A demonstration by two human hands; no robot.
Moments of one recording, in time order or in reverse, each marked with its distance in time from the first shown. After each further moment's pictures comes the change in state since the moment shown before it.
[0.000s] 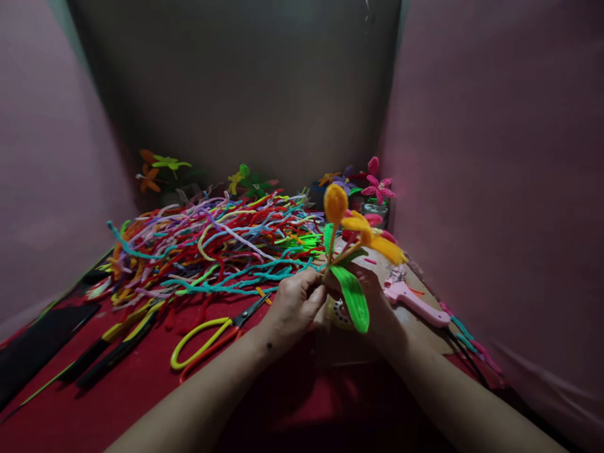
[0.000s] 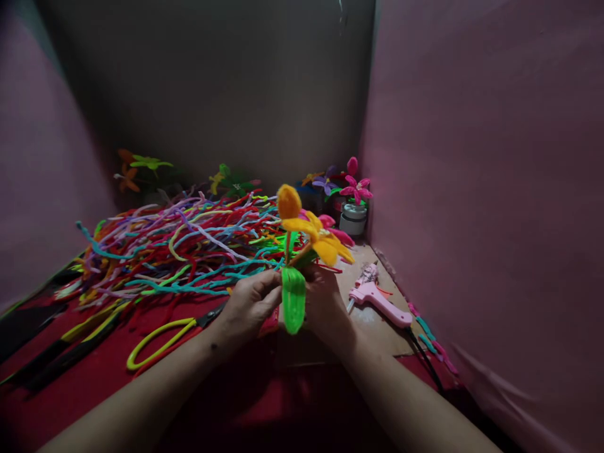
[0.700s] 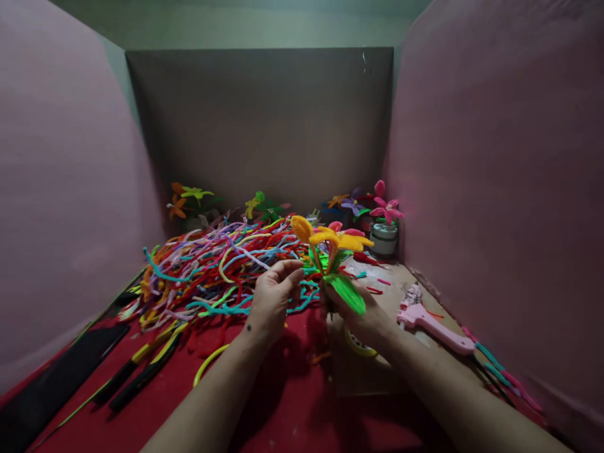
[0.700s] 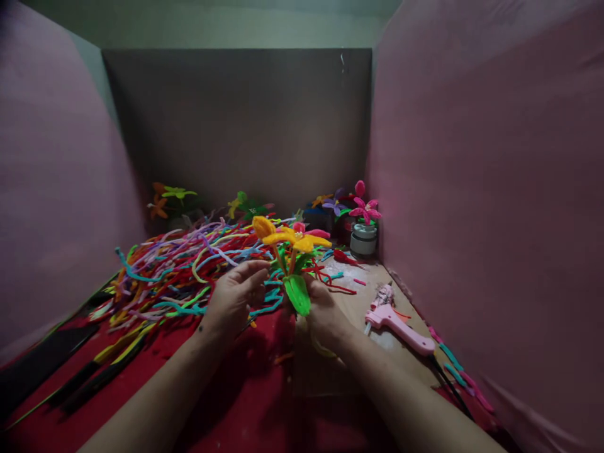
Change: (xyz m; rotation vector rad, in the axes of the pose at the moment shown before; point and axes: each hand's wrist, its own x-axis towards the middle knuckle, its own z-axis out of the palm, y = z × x) left_hand 0.020 -0.009 -0.043 -0.688 0.338 -0.320; right_hand 0.016 -0.010 0.020 -0.078 -0.191 -0.084
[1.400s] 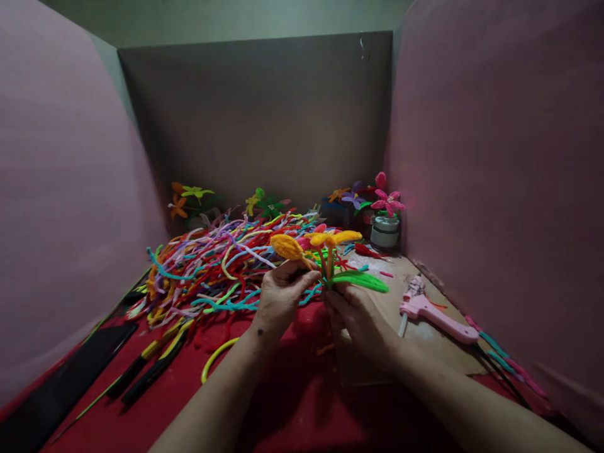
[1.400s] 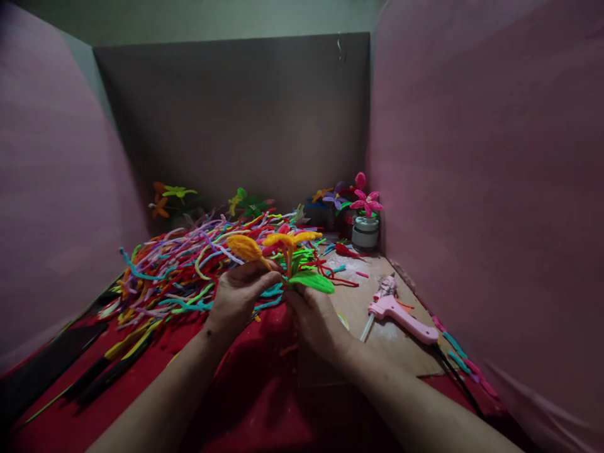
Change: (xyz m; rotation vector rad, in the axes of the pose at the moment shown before) left_hand -0.012 0.009 0.010 0.176 -0.024 0.163; right_hand -0.013 0.015 0.013 -0.012 0.098 0.016
